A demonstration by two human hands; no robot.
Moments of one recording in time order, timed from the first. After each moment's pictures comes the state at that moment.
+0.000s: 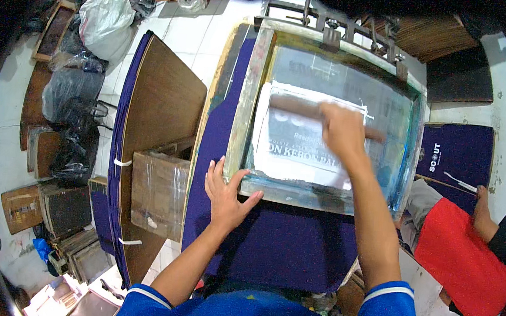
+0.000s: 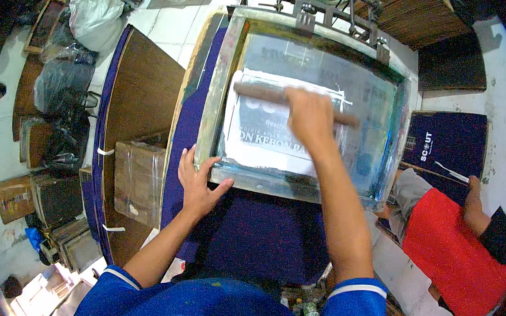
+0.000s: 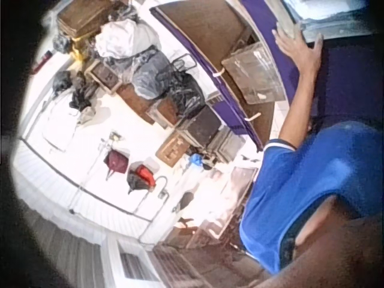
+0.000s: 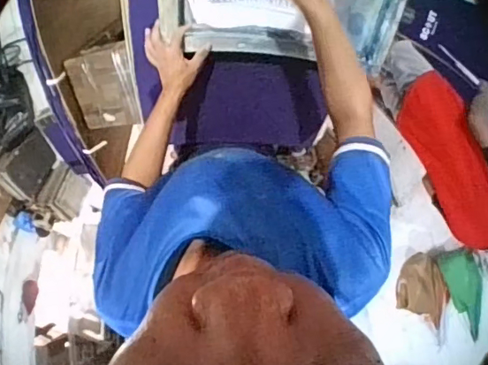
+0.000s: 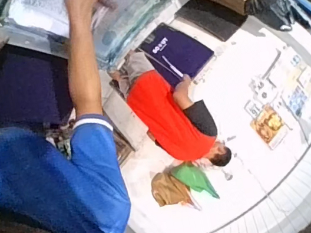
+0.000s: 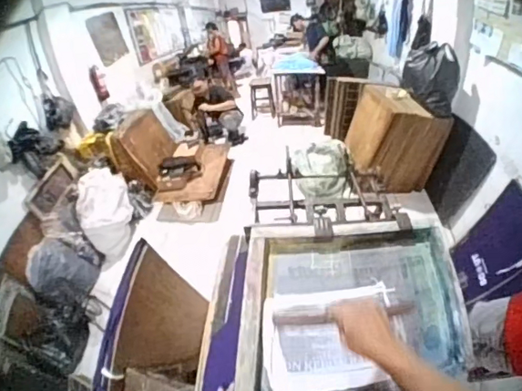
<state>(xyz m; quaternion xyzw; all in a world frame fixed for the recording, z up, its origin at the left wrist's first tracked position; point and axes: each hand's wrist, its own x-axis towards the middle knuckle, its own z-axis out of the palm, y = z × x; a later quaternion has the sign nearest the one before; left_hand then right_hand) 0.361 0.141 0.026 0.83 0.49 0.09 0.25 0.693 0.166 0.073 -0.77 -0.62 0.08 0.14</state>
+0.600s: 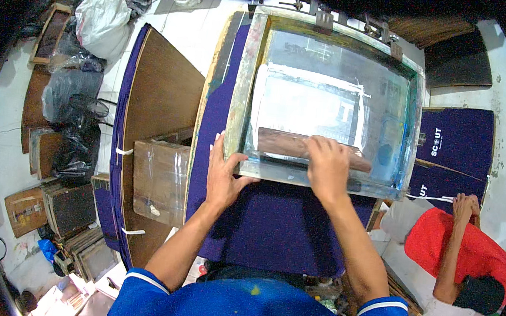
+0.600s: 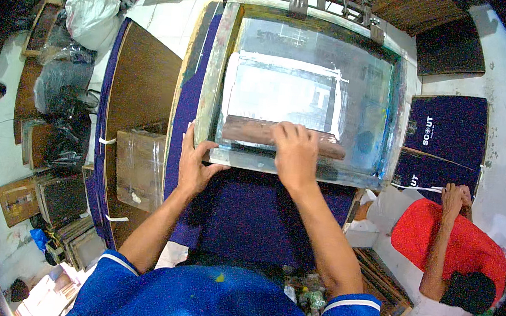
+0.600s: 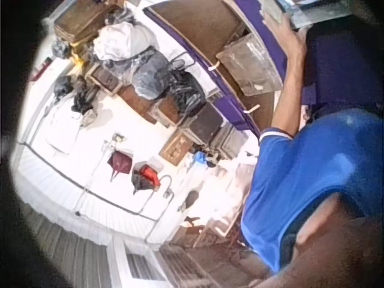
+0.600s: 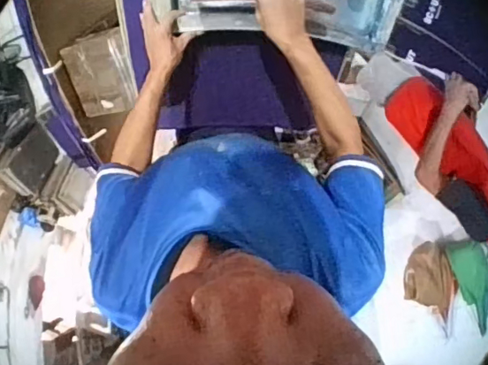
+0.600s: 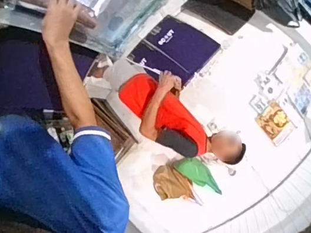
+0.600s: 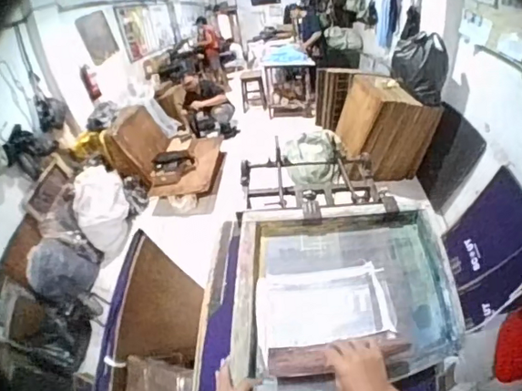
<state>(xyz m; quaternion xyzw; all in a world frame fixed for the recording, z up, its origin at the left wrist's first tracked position) 0.355 0.159 0.037 0.84 0.44 0.12 0.30 0.598 0.054 0.074 -0.78 -0.59 0.05 0.17</state>
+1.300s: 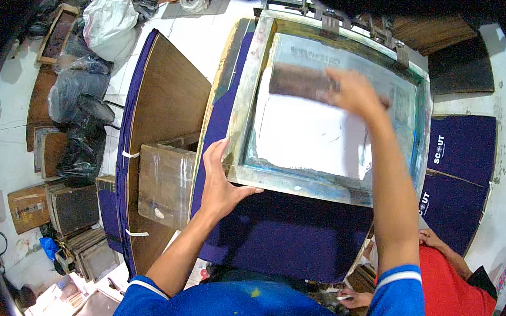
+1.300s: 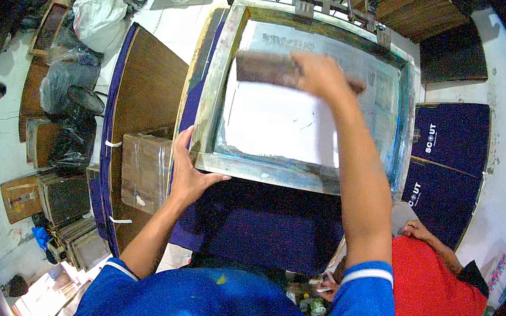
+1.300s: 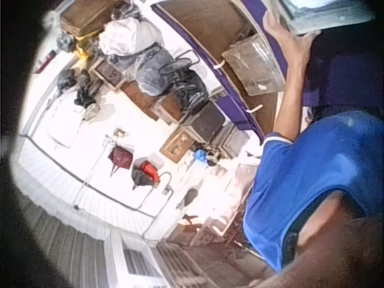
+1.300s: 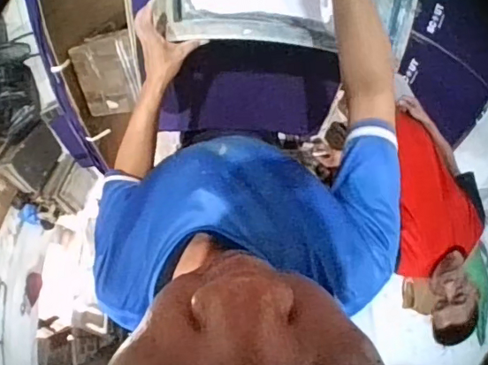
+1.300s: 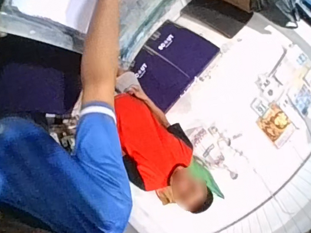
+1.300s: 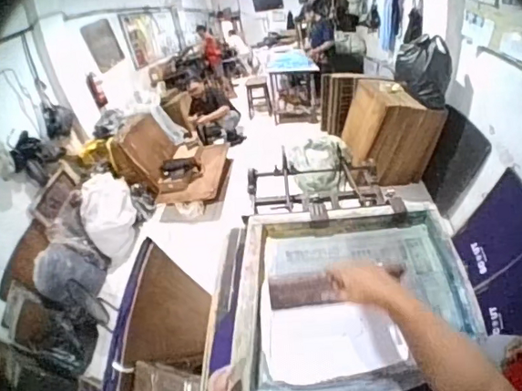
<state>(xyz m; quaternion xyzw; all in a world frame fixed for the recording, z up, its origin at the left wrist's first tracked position) 0.352 0.163 0.077 0.80 0.44 0.20 0.35 0.735 0.189 0.098 -0.74 -0.64 0.15 0.09</state>
